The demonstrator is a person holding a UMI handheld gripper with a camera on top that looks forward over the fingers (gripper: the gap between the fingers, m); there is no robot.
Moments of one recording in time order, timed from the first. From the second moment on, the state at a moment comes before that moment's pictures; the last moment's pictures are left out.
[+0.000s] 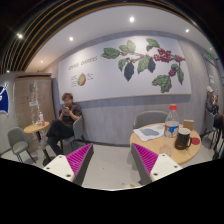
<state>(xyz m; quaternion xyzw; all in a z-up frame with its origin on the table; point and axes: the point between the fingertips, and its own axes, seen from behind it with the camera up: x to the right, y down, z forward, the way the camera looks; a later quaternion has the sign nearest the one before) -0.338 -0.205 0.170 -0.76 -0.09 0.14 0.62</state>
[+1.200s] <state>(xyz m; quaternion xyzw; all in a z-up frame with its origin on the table) -0.109 0.006 0.153 -0.73 0.00 -0.05 0.69</state>
